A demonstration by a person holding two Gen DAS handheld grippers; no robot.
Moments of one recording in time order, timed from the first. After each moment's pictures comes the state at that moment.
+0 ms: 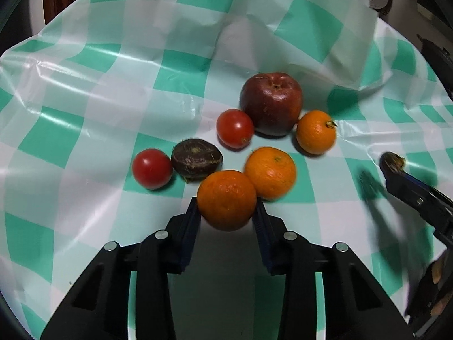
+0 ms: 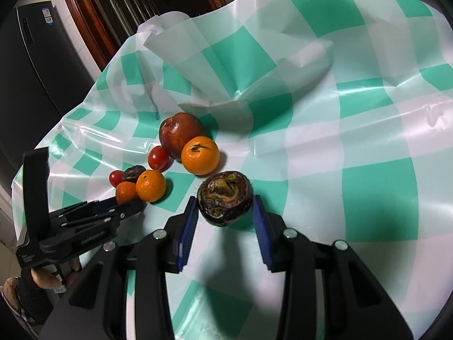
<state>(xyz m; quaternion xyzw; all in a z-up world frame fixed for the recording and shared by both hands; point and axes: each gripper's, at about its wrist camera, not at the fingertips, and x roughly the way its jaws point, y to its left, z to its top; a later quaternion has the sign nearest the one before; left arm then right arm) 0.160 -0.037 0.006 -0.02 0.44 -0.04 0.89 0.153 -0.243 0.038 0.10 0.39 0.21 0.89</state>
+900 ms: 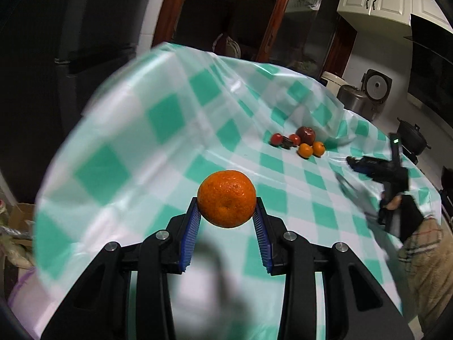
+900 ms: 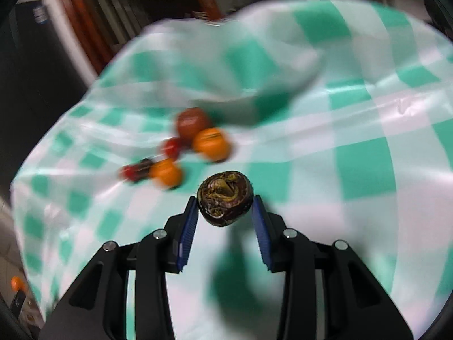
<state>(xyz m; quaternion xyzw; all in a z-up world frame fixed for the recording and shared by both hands) -0.191 0.144 0.068 -0.15 0.29 0.02 0.95 0.095 -0.213 0.068 0.09 0.40 0.18 0.90</state>
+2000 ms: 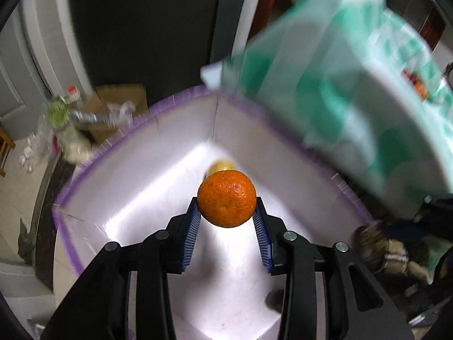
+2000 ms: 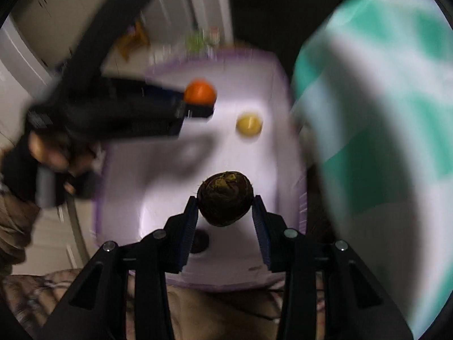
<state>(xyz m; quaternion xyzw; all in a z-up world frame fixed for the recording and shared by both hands) -0.370 0.318 -0.108 -0.21 0.50 0.18 0.82 -0.331 0.193 -0.054 -0.34 0.48 0.55 0.59</state>
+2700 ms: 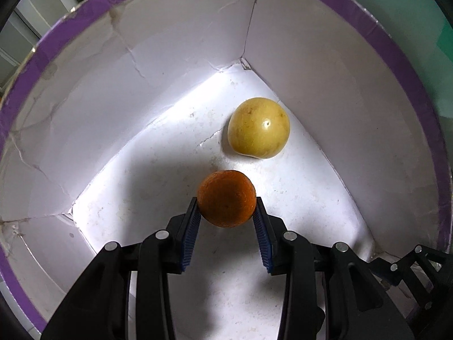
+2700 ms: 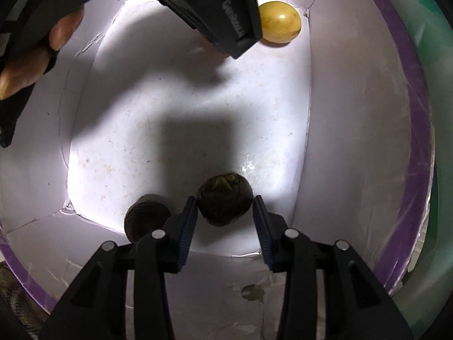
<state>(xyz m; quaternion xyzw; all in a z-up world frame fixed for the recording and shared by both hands) -0.335 0.338 -0.205 -0.24 0.62 0.20 0.72 -0.361 0.238 -0.178 -0.52 0.51 0.46 0.51</state>
